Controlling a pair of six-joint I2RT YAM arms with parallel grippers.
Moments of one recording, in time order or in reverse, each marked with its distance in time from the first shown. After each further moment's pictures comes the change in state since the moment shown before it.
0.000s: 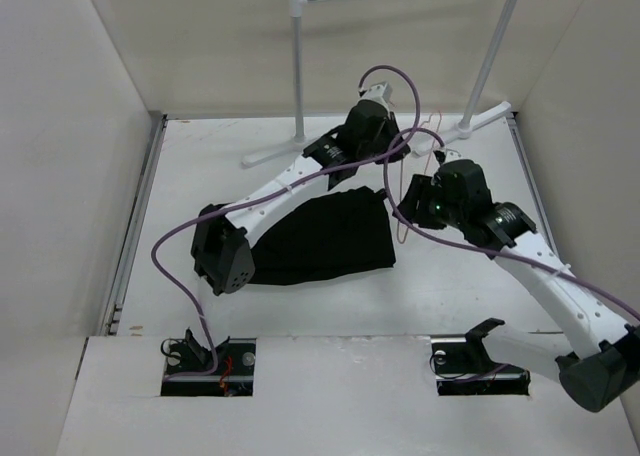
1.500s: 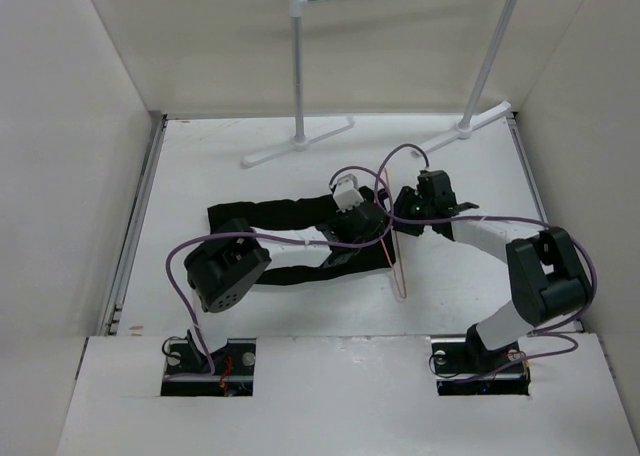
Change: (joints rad) left arm -0.183 -0.137 -0.879 0.543 -0.519 -0.369; right arm -0.179 0.427 -0.282 0.566 -0.213 0.154
